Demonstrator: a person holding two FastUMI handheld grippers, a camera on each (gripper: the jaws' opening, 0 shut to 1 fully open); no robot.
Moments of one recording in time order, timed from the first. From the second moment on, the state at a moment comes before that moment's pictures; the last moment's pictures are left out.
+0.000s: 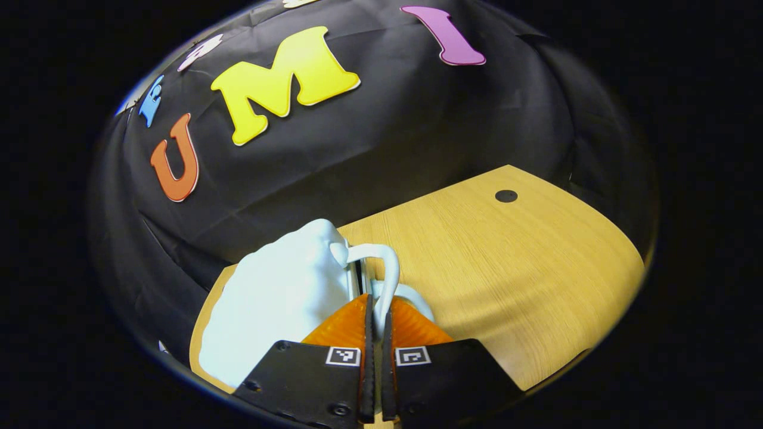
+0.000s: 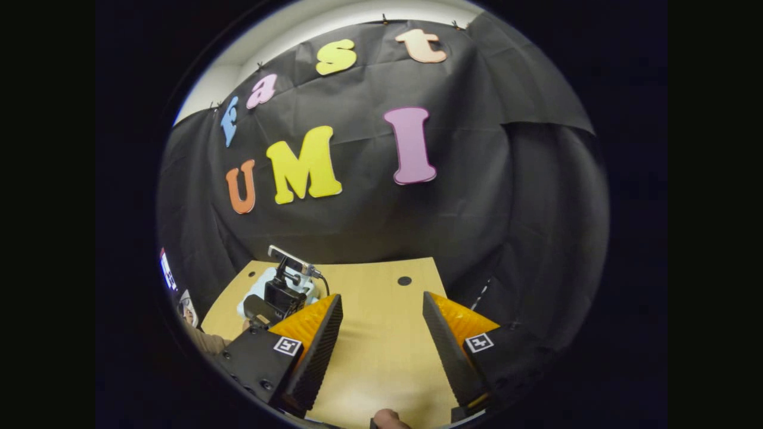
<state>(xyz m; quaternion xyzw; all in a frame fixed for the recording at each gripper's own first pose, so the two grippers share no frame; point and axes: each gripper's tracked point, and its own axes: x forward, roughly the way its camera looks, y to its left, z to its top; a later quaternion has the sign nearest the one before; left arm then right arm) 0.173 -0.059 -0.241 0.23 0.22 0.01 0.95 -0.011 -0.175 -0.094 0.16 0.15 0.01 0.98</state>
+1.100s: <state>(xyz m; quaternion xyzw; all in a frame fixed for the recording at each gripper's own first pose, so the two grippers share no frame) 0.077 0.019 -0.006 0.05 0.04 -0.01 1.00 0.014 -0.050 -0.010 0.09 0.06 0.01 0.99</state>
